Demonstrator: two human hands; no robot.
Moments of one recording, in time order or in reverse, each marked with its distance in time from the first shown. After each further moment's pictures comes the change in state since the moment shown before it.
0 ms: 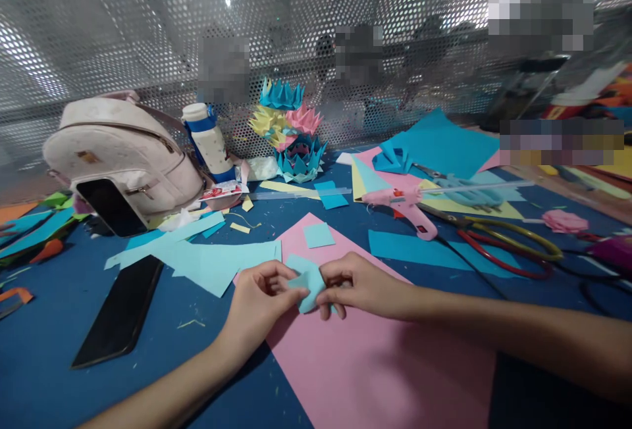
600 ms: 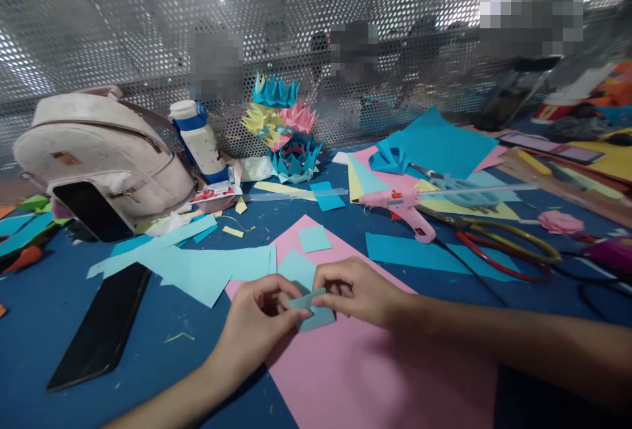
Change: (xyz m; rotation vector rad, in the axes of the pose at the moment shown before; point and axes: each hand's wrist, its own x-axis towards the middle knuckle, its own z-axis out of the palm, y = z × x) left_hand -0.004 0.001 0.004 0.087 -0.094 -0.024; right_hand 0.000 0.004 -0.002 -0.270 0.156 -0.118
